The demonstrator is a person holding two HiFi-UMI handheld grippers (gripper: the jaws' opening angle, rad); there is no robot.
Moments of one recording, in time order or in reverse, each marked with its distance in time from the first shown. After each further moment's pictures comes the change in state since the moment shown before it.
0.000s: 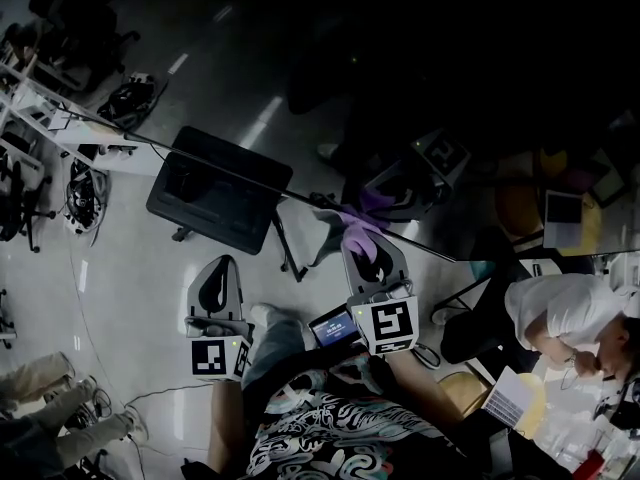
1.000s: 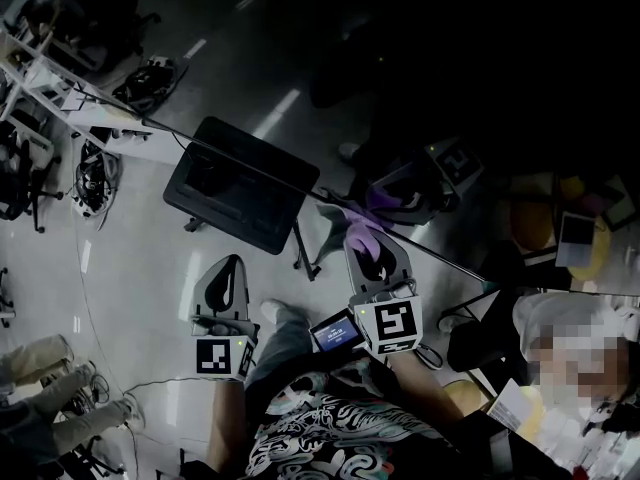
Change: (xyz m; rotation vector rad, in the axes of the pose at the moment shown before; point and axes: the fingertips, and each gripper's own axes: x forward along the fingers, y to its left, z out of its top) left arm -0.009 0.015 0.002 -0.029 0.045 0.042; right arm 0.020 0.019 0.017 0.005 0.002 0.063
